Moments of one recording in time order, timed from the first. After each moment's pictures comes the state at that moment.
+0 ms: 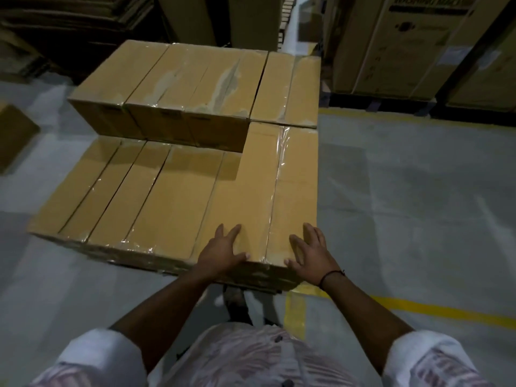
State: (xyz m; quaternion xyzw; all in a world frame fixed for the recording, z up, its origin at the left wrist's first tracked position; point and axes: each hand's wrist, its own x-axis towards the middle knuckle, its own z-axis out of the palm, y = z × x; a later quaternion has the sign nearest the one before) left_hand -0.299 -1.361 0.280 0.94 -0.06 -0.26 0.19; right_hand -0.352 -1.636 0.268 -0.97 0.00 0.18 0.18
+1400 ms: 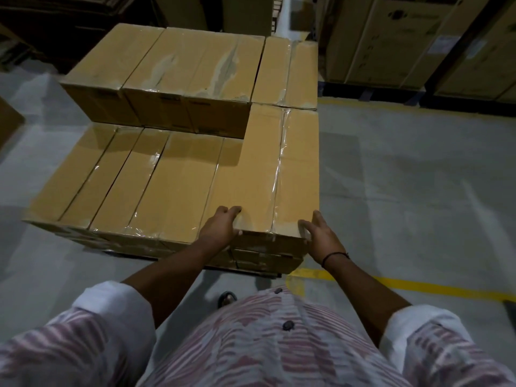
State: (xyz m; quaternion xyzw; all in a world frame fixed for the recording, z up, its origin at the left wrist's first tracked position) left_hand -0.301 -1.331 0.275 0.95 -0.11 -0.19 0.21; right_hand -0.380 -1.616 0.279 -0.97 0.08 0.16 0.18
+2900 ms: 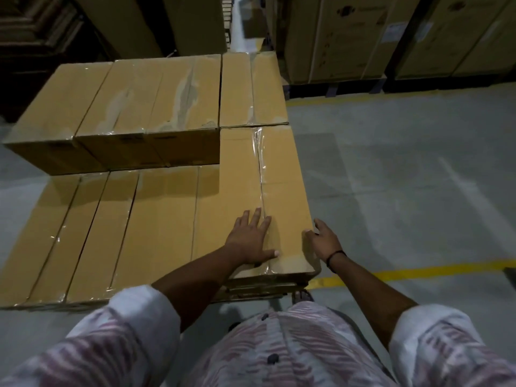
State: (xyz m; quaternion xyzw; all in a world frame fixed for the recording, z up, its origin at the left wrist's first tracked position) left_hand -0.217 -1.428 0.284 0.91 -0.34 -0.25 -0.02; right_hand -0.309 -1.638 0.255 -0.80 0.35 0.11 0.48
